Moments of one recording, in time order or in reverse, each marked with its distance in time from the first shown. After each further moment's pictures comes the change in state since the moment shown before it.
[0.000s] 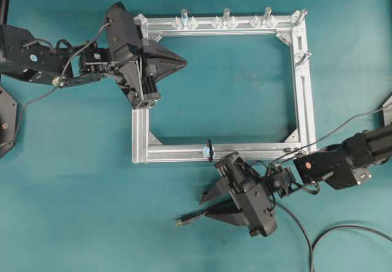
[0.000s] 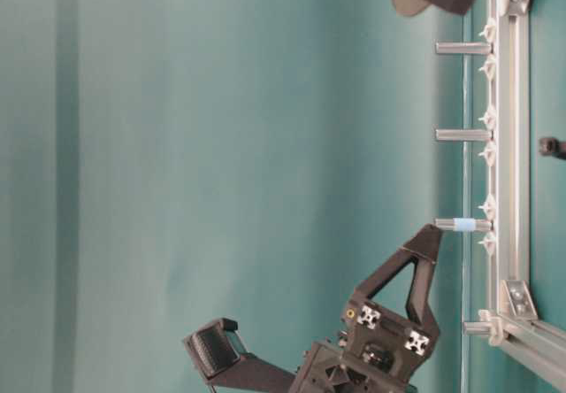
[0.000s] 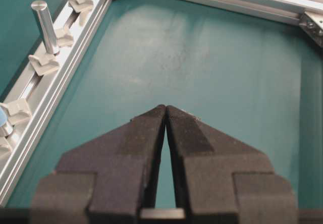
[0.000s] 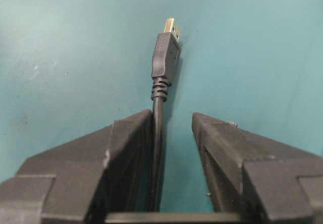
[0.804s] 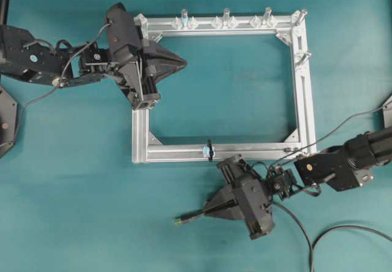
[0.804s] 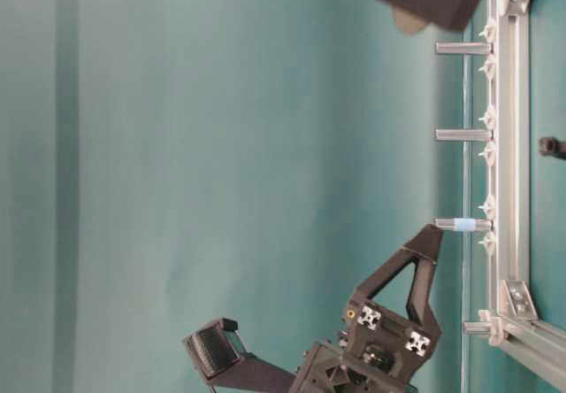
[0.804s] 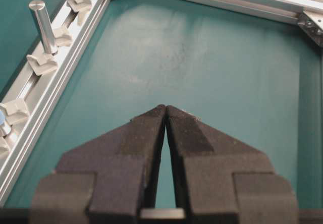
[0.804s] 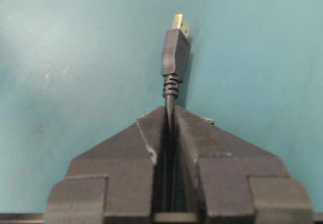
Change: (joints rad) left arm -0.003 0.000 0.000 0.000 0.000 0.002; right arm 0.008 -0.012 0.000 -0.002 0.067 0.138
